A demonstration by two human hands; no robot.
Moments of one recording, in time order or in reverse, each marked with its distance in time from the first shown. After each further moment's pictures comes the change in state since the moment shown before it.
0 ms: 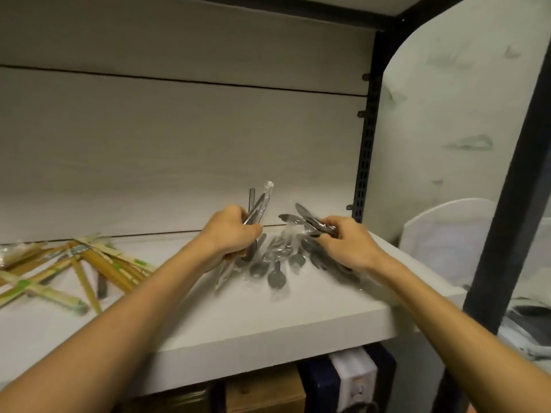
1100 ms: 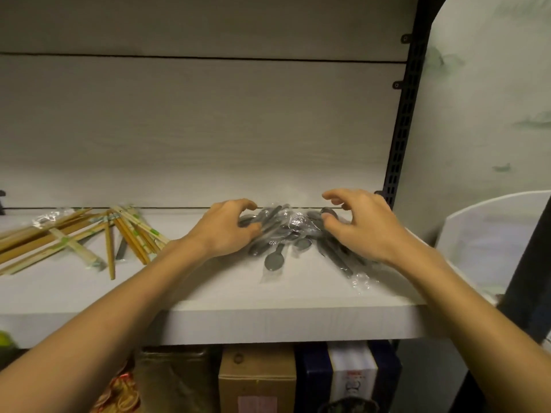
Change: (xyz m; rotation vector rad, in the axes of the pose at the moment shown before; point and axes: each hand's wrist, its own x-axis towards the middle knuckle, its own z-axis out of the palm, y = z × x) left_hand -0.019 -0.014 0.008 0.512 0.073 0.105; right_hand 0.011 0.020 -0.020 -0.137 0.018 -0.351
